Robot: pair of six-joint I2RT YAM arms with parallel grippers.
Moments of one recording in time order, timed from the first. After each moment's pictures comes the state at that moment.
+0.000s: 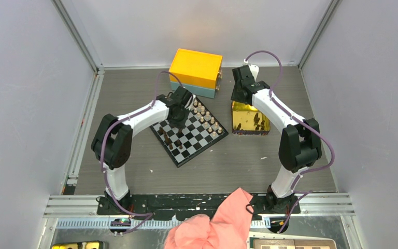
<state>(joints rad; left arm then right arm) -0.61 1.88 1.41 -0.67 -0.07 -0.16 0.34 1.74 1.44 -0.55 0.34 0.50</state>
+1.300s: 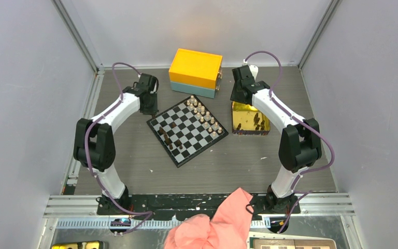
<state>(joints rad) -0.29 1.75 1.37 -0.64 -0.17 -0.27 0.35 1.74 1.44 -0.55 0.31 0.50</state>
